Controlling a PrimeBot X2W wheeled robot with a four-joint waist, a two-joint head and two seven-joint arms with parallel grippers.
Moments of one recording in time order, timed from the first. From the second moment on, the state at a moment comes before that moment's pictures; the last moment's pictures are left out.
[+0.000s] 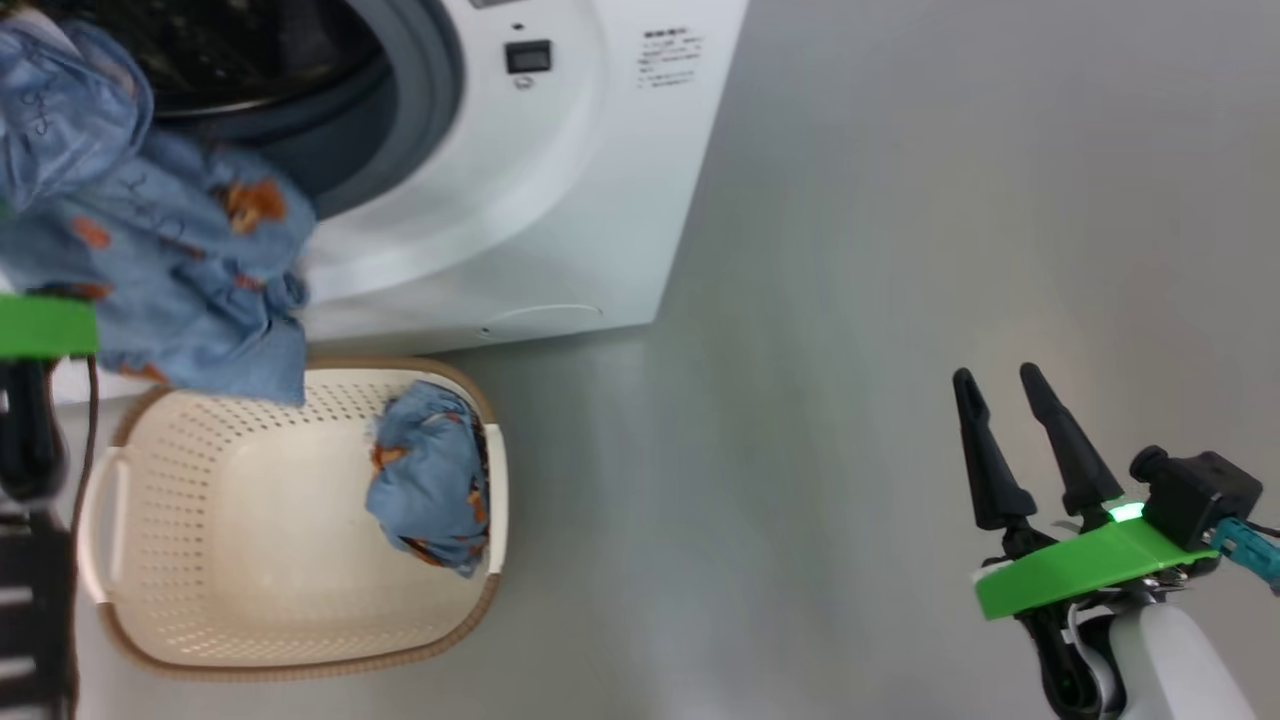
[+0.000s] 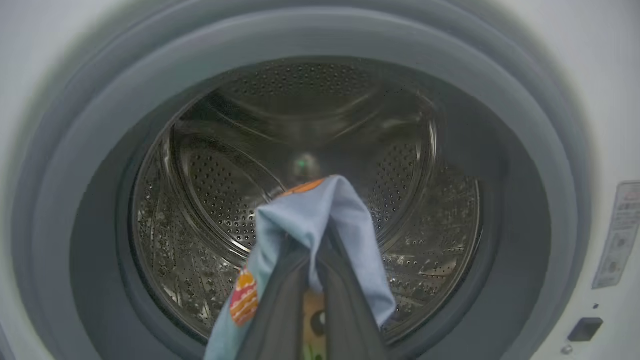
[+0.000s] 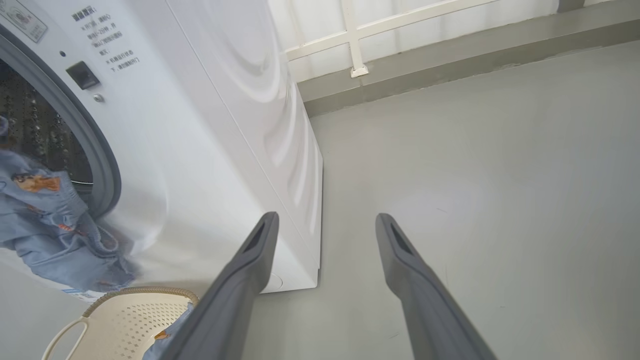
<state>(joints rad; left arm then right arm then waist) -0.63 0.28 0.06 0.20 -0.49 -0.13 -0.26 -0.22 -0.15 0.06 0.21 0.46 0.13 -0.25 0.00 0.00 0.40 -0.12</state>
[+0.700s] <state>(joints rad) -1.05 0.40 -0.18 0.96 -0.55 -0.13 -0.26 -0.29 -0.10 0.13 0.19 0.45 0.13 -0.25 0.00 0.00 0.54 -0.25</state>
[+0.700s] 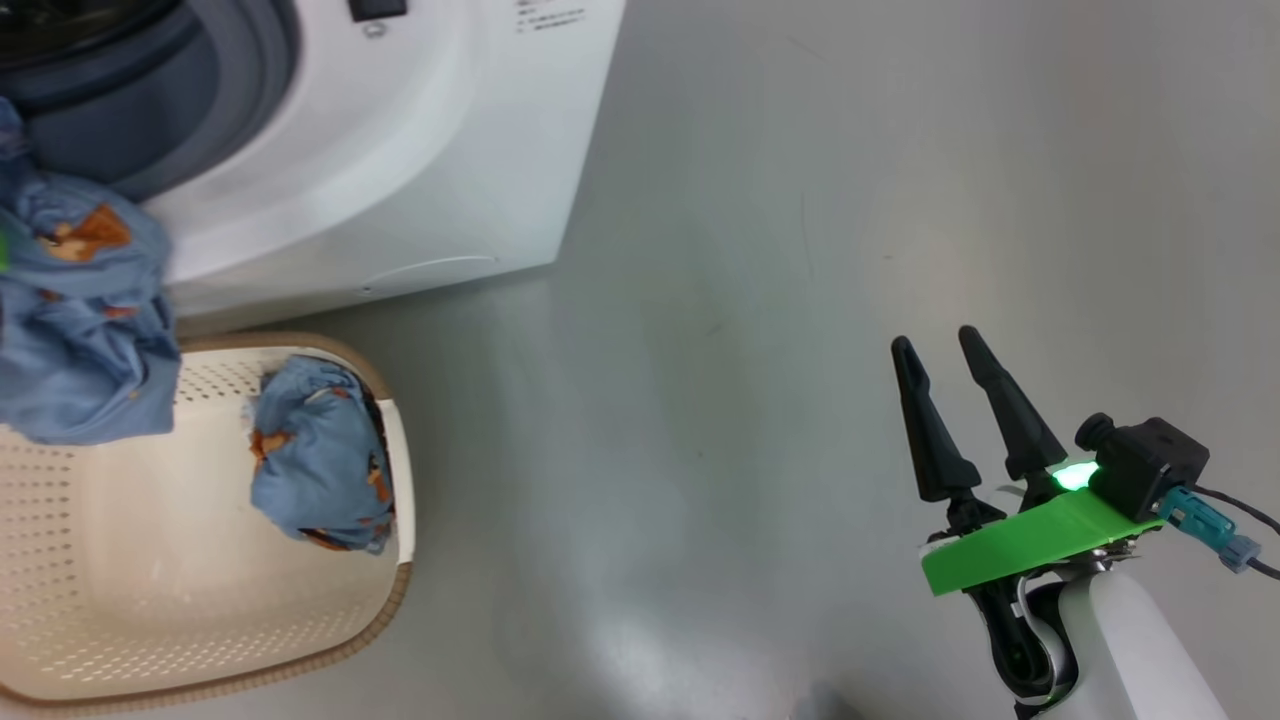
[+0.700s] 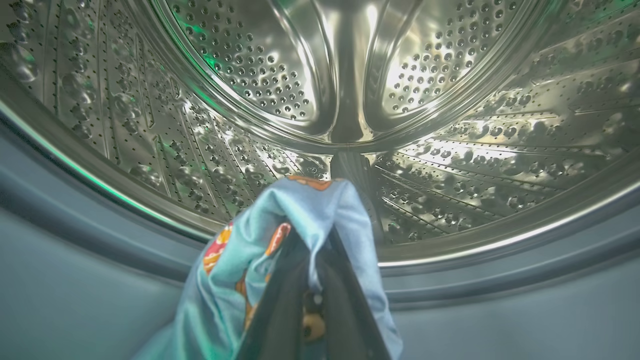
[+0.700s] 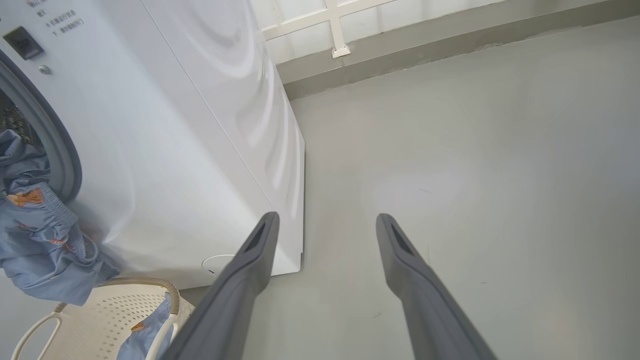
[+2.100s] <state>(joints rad) -1.19 0.40 -0.10 0.99 -0.46 -0.13 -0.26 -0.33 -0.07 0.12 0.17 0.44 0.13 -0.25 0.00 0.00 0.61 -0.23</state>
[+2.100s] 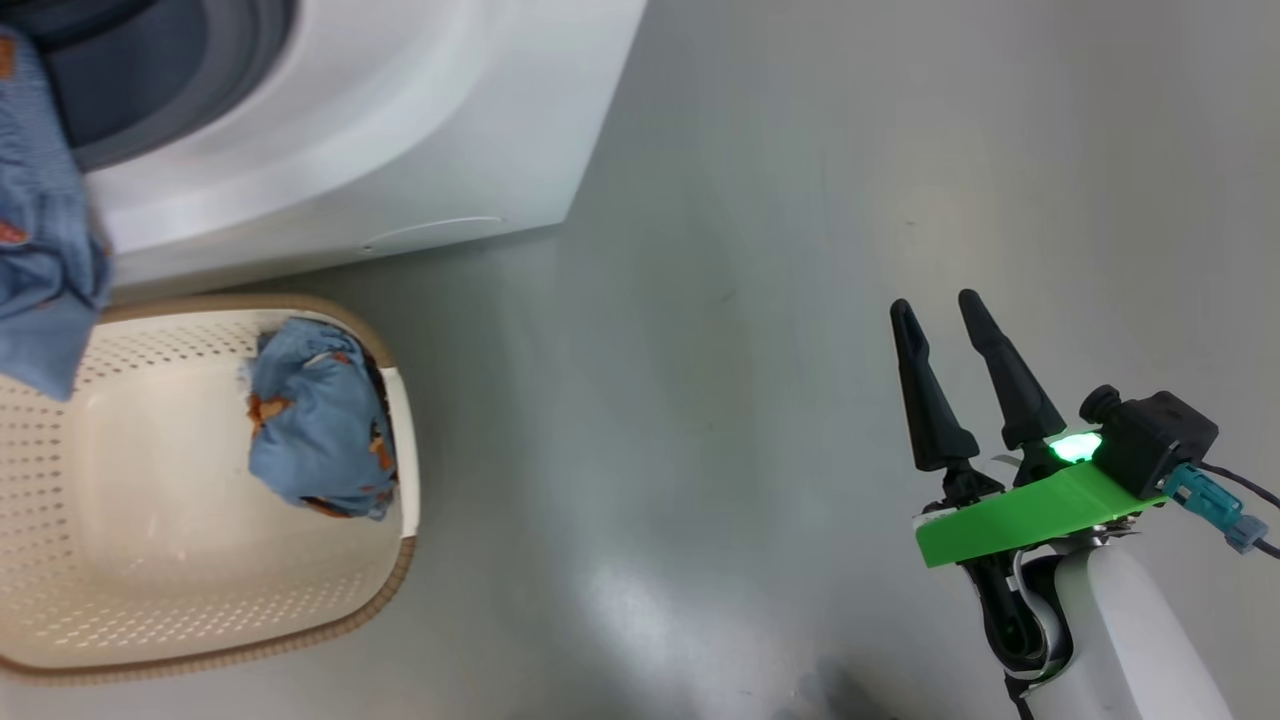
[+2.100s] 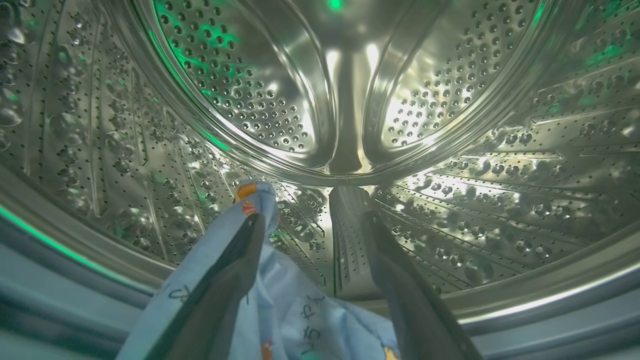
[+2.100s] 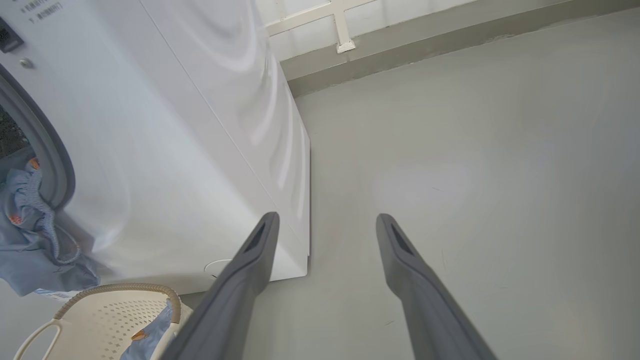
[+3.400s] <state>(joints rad) -0.31 0.18 0.14 0.25 -0.37 -0.13 -0.26 -0.31 -0.14 0.08 0.17 0.44 0.13 -0.25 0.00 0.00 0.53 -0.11</state>
